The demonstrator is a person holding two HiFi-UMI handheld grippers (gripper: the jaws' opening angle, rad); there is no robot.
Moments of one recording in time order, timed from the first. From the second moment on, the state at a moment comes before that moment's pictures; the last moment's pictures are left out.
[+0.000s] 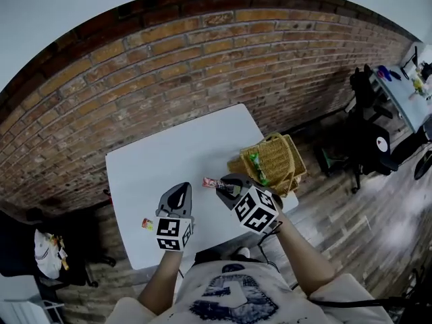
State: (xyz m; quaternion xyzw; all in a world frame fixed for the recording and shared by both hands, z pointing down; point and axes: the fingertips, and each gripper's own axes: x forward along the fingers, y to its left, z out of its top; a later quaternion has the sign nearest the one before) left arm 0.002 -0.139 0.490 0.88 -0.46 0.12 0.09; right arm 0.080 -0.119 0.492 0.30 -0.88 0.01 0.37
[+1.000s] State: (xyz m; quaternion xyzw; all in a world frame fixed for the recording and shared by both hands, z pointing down) left arm 0.131 -0.160 0.472 0.95 -0.29 0.12 0.06; right arm 0.205 -0.128 0.482 0.55 -0.77 0.10 0.30
